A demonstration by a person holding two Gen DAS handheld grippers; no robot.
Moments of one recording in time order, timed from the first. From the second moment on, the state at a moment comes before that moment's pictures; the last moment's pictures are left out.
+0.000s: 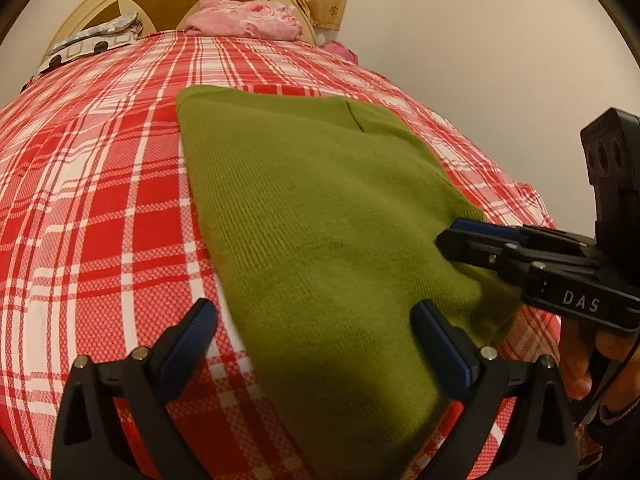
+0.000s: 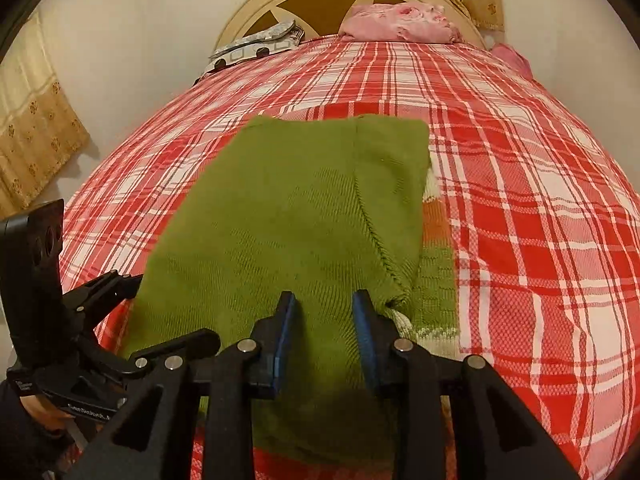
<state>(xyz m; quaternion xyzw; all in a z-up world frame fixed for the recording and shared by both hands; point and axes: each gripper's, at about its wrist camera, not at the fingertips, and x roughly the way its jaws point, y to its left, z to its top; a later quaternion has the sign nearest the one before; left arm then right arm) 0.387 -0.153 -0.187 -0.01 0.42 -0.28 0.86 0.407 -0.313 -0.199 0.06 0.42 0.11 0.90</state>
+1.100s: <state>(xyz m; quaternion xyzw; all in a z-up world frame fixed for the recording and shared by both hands) 0.407 -0.132 -0.159 -0.02 0.41 -0.22 0.89 0.393 -0.314 -0.196 0.06 0.37 0.13 0.92</state>
